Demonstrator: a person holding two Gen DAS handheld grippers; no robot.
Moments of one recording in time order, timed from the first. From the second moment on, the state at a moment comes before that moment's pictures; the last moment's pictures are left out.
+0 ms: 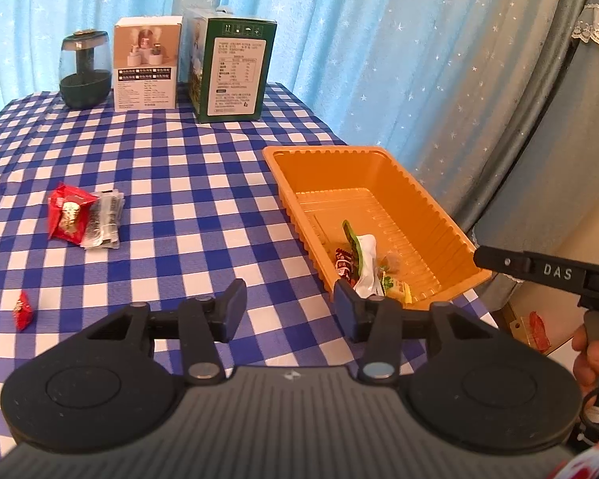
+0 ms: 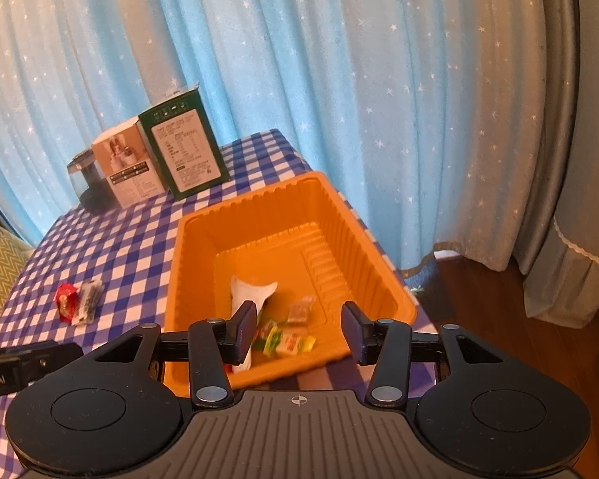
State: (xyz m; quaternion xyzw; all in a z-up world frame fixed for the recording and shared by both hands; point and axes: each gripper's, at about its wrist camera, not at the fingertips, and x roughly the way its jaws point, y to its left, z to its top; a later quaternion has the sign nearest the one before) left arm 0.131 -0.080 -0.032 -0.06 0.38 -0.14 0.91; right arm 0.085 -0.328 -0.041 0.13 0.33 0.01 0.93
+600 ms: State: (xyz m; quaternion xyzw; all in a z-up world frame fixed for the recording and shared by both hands) left arm 0.072 -0.032 -0.015 -0.06 0.36 -0.10 0.92; right arm 0.045 -0.274 -0.031 0.11 0.35 0.05 0.93
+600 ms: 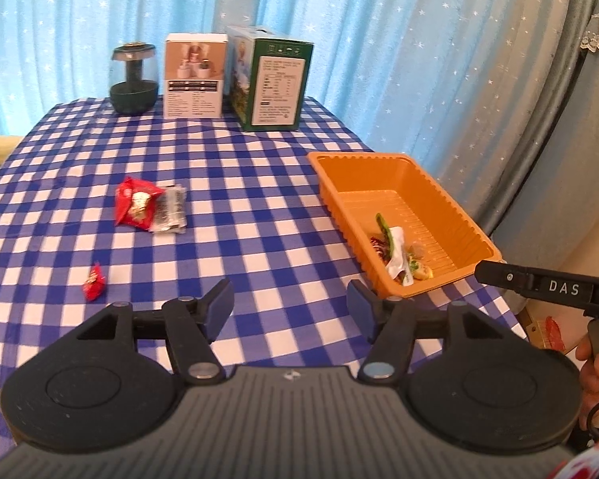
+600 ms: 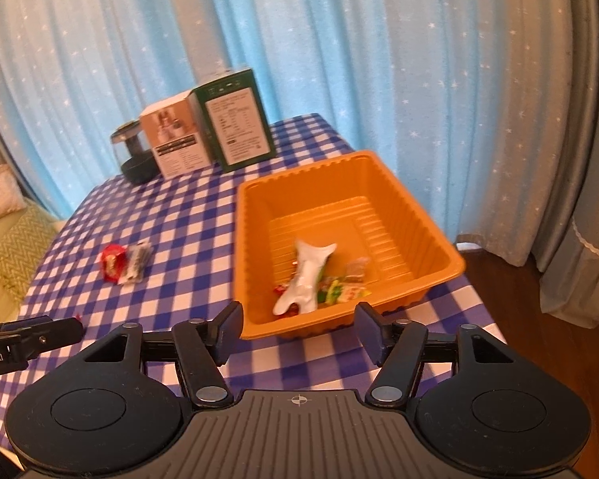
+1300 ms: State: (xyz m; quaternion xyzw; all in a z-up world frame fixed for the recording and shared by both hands) left arm 0.039 0.034 -0.017 -0.06 0.36 -0.04 0.93; right arm 0.040 -0.216 -0.031 0.08 0.36 0.11 0.92
